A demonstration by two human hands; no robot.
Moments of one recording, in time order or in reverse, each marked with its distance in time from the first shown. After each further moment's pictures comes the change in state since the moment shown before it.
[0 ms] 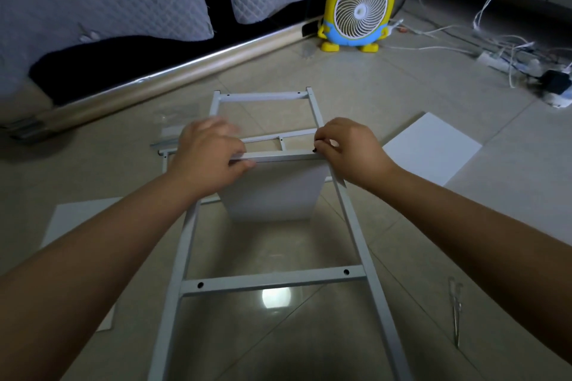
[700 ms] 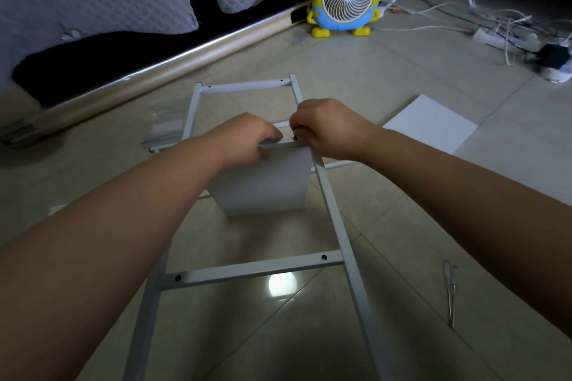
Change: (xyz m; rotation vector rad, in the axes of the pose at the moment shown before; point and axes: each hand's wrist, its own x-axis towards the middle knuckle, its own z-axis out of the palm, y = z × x) left_hand 0.043 0.056 -0.004 -0.007 -0.406 0.129; right_hand 0.021 0.014 -0.009 -0.191 -0.214 -0.269
